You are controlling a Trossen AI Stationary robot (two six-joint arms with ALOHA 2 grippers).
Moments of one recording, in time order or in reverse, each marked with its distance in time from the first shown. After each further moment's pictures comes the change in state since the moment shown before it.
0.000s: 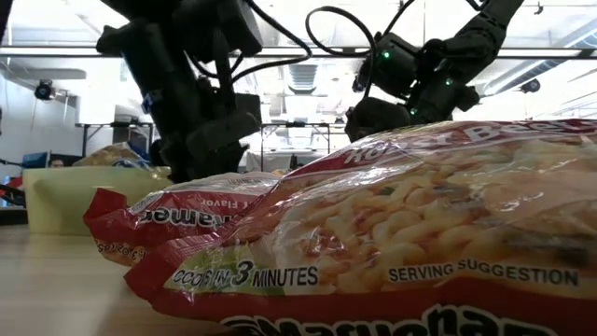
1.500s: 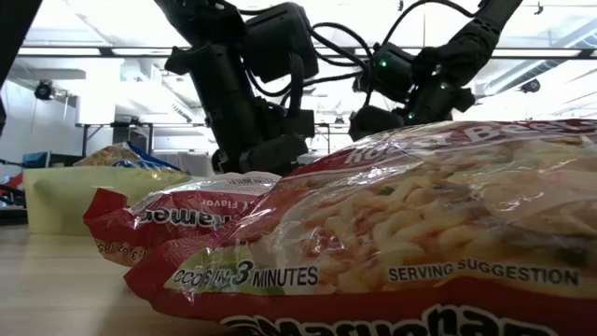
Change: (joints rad) left arm 0.113 0.189 0.202 -0.011 0.083 0.314; right arm -0.092 -0.023 -0.001 -0.050 -0.003 -0.051
